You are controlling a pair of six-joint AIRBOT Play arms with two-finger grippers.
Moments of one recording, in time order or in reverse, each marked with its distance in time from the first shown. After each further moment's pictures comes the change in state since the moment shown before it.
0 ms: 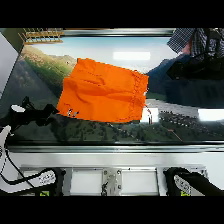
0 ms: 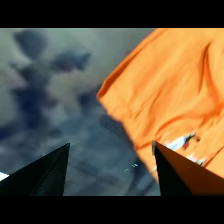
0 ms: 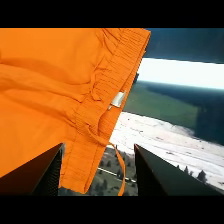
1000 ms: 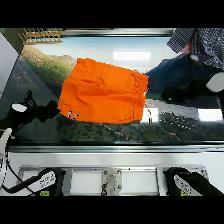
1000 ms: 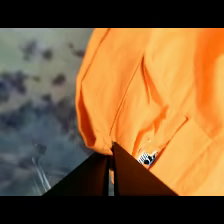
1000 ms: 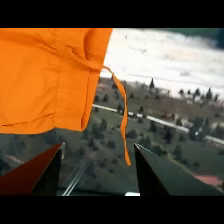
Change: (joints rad) left arm -0.066 0.147 -0.060 -0.060 -0.008 0.118; right arm -0.010 0.044 -0.349 0.003 0.038 0.134
